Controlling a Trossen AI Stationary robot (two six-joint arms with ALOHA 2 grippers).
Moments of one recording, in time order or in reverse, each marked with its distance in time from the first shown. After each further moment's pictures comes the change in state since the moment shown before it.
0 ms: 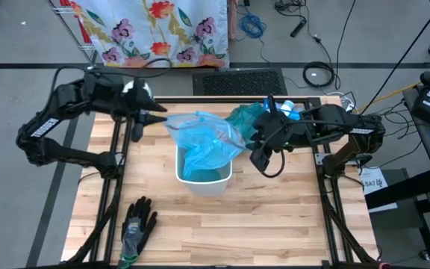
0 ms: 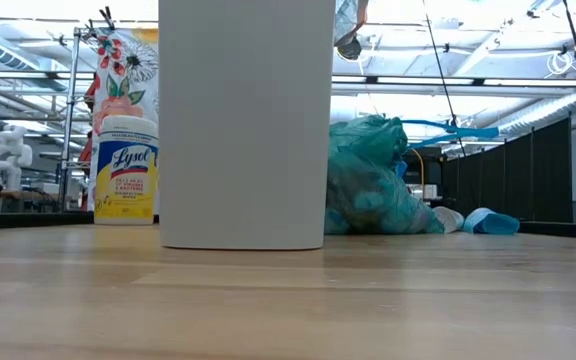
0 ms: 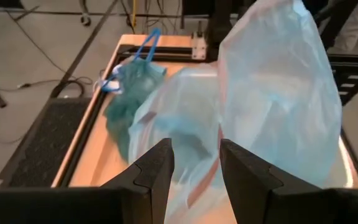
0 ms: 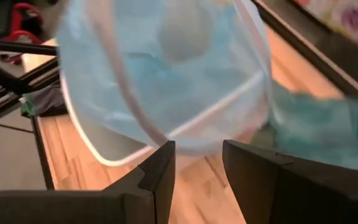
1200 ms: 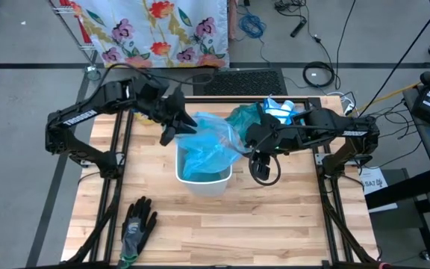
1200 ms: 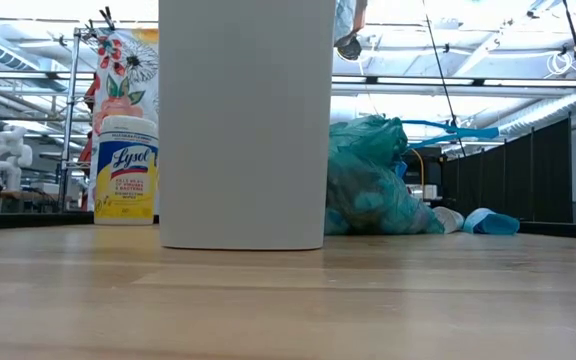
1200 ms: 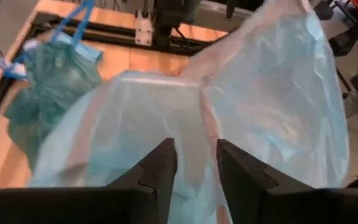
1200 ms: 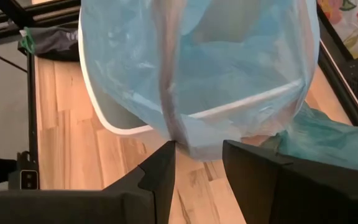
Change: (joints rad) left arm -0.079 0.239 0.000 0.141 0.186 -0.127; right arm 0.000 0.041 0.000 -0.004 -0.092 -0.266
